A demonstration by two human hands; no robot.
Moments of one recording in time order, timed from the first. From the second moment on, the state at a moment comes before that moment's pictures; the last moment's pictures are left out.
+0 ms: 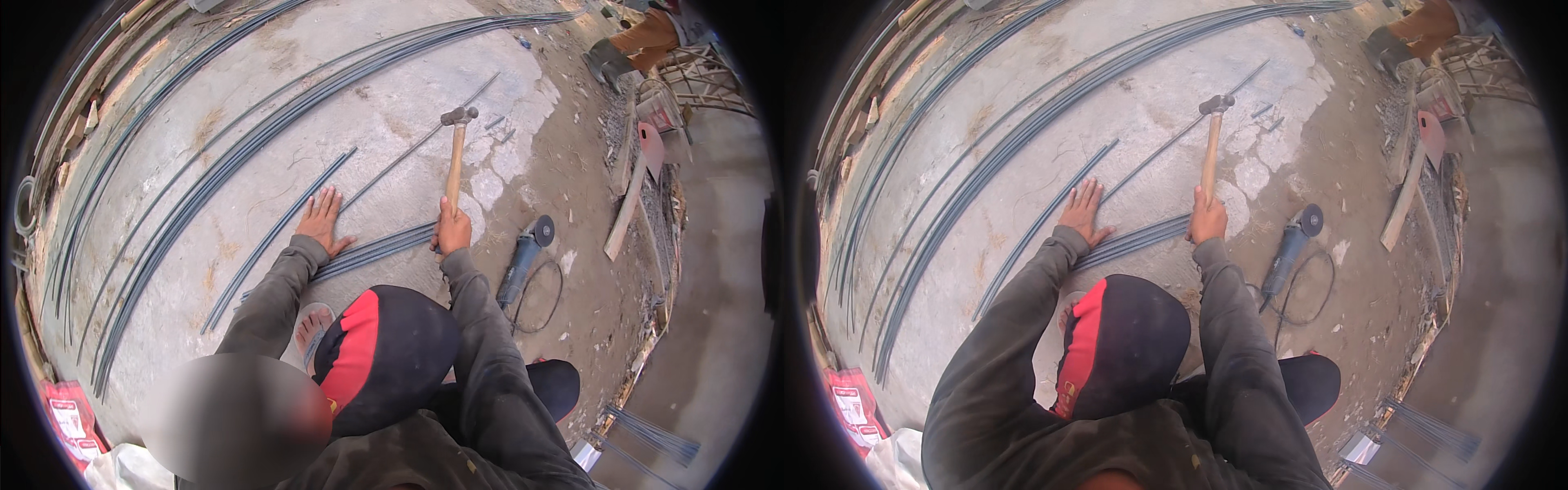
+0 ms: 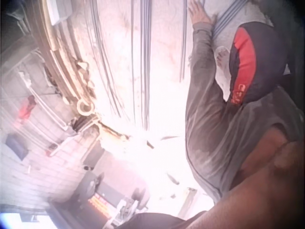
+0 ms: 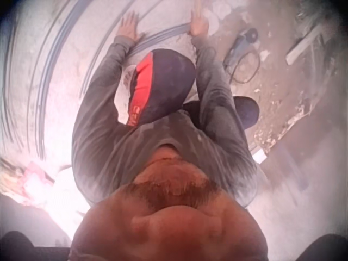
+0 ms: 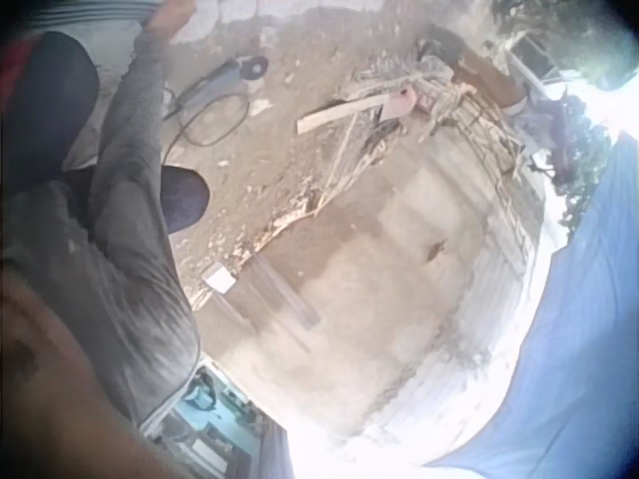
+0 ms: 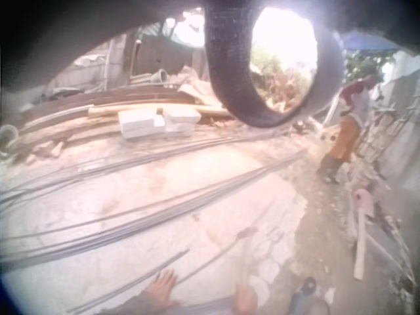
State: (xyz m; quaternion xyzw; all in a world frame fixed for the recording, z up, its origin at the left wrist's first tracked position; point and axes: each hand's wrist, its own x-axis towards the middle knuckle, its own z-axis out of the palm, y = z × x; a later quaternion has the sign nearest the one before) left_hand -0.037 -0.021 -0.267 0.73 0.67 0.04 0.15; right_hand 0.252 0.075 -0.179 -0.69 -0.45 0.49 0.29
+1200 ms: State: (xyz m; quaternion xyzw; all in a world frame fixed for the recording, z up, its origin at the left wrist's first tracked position) left_hand -0.039 -0.033 -0.312 0.66 0.62 0.43 0.05; right_hand 0.312 -0.024 -0.297 -0.80 -0.41 0.36 0.26
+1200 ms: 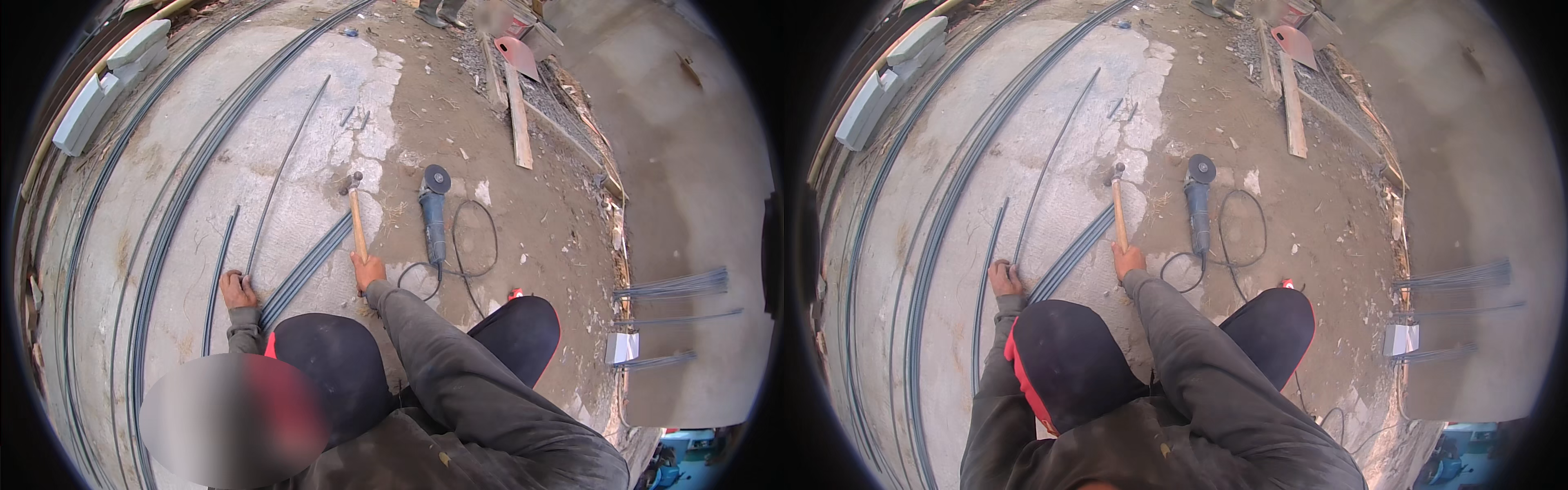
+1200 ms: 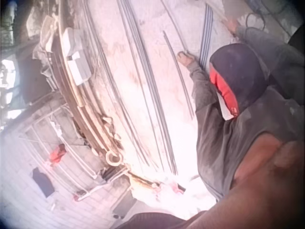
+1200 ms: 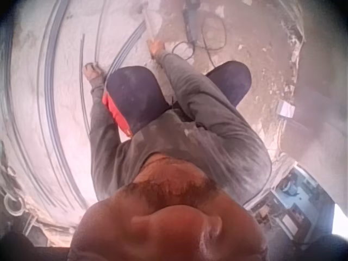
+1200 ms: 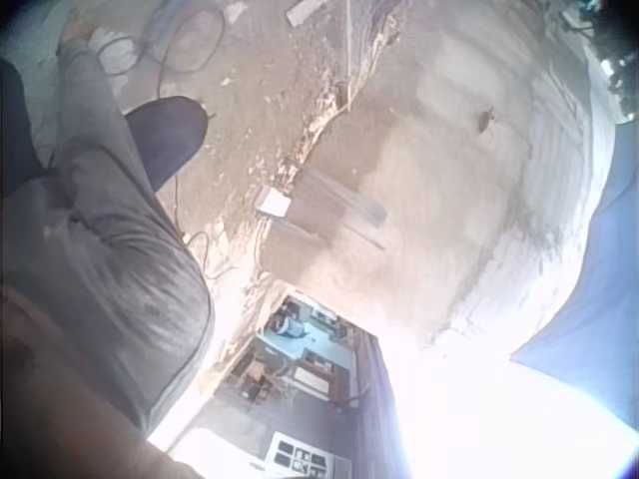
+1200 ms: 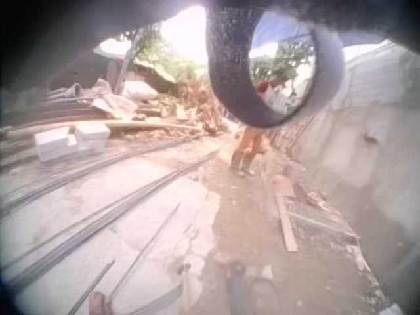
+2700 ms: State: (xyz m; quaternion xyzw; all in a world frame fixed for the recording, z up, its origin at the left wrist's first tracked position) left_hand -0.035 -0.033 -0.326 0.66 0.71 0.21 0.11; right_hand 0.210 0.091 -0.087 -0.51 -0.50 0.40 0.58
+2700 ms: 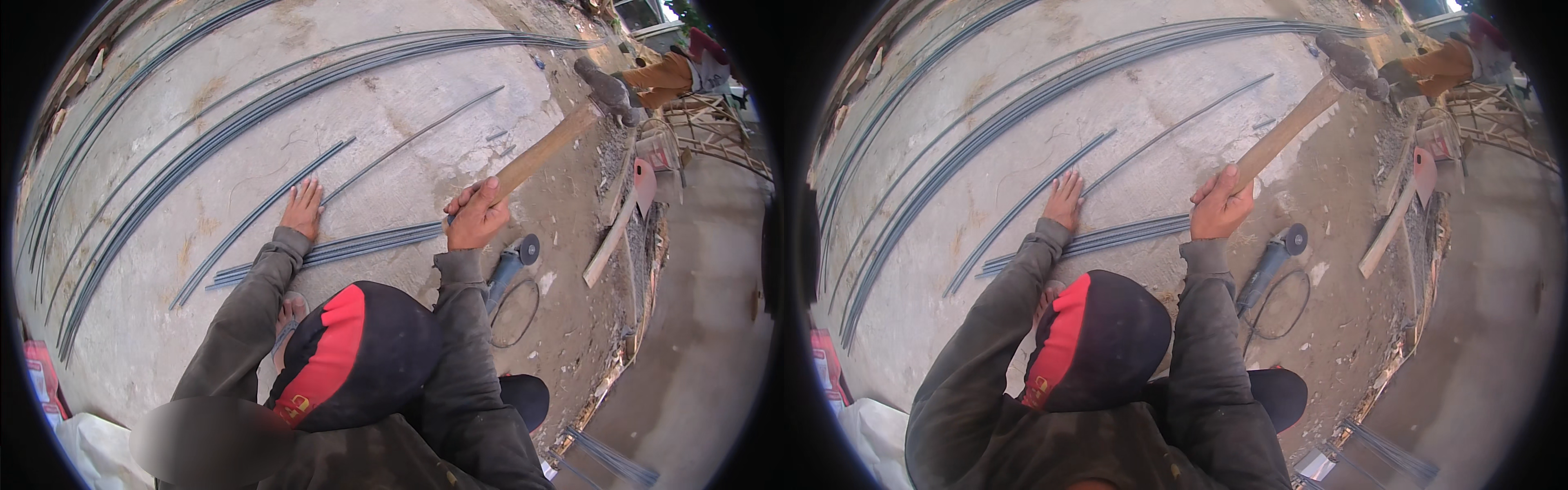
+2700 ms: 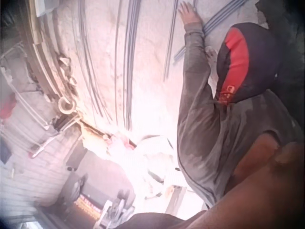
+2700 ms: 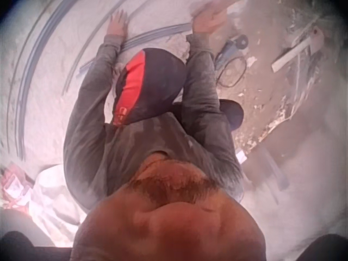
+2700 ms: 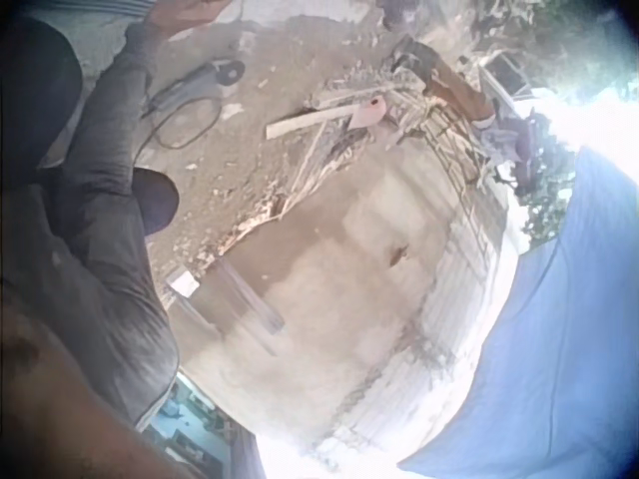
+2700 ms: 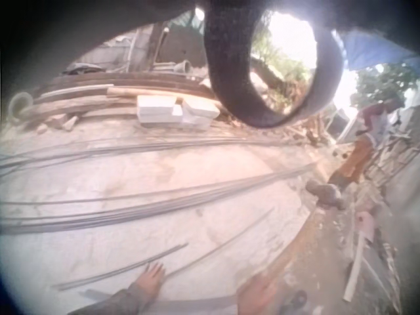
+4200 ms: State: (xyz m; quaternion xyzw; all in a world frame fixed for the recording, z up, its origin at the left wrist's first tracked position) left_hand -0.075 -0.005 -0.284 0.42 0.68 0.27 0.55; right_hand 0.524 0.118 0.067 -0.70 -0.68 0.07 0.22
